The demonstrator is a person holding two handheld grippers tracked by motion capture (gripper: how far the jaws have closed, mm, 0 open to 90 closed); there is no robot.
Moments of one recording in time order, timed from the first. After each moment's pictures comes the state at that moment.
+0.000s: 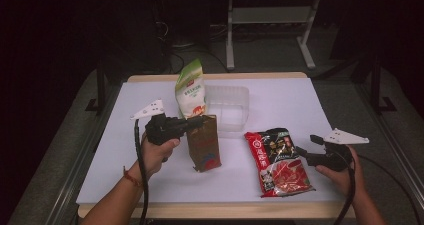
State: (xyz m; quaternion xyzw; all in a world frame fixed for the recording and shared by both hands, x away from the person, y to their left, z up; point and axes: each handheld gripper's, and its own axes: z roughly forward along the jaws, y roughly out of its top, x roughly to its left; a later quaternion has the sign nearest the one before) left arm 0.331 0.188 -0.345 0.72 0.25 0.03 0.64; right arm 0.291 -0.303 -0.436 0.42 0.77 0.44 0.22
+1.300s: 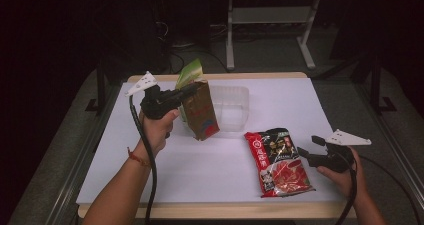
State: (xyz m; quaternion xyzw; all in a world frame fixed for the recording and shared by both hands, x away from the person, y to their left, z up) left arm 0.363 0.184 -0.297 0.67 0.32 0.13 0.66; right arm 0.287 -0.306 -0.437 0.42 0.76 0.44 0.22
